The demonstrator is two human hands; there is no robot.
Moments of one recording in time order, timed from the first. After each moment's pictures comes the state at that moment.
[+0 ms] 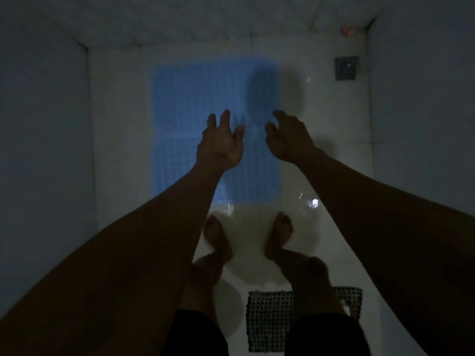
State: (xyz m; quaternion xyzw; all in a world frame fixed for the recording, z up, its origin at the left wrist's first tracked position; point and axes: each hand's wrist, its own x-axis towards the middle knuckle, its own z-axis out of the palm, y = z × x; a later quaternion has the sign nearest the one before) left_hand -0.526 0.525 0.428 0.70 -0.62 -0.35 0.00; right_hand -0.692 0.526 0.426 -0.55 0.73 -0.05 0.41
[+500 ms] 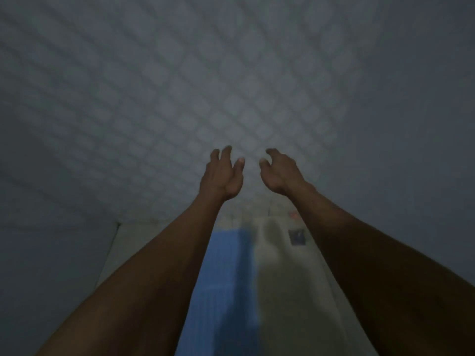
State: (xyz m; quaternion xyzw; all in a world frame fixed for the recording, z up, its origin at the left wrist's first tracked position) left_hand -0.646 0.433 0.830 0.63 -0.70 -0.24 0.25; right_hand -0.800 0.442 0.836 -0.59 0.72 -0.24 0.26
